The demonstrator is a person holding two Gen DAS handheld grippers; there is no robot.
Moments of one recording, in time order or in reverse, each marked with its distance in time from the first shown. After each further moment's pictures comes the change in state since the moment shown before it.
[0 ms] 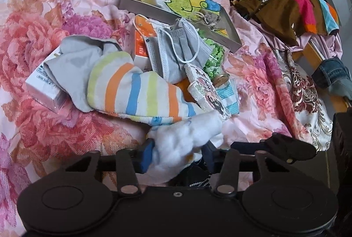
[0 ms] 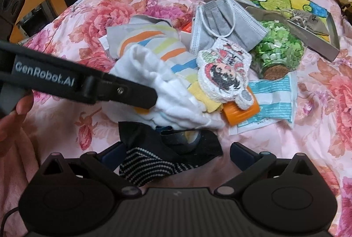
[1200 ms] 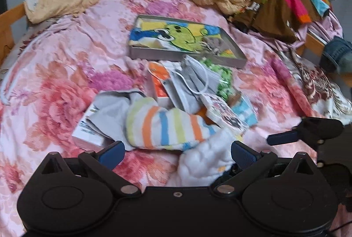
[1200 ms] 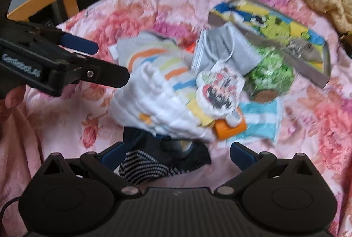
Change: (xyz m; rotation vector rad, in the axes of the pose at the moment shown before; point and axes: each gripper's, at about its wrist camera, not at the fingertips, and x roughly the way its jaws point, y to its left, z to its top) left arm -0.049 -0.019 -0.003 0.253 -0.161 0.173; right arm -0.029 0.007 -0.002 -0.099 -0.066 -0.038
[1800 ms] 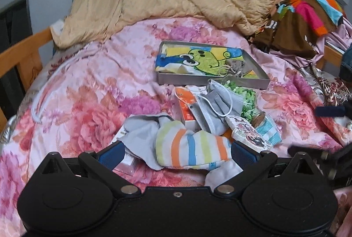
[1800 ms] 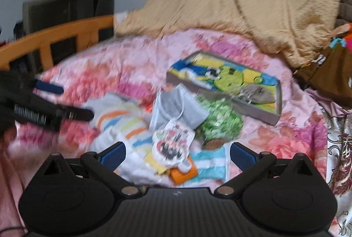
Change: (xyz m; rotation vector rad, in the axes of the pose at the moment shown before) left arm -0.018 0.002 0.002 0.007 -0.139 0.170; right arm -0.051 -0.010 0.002 0.050 -0.305 -0.196
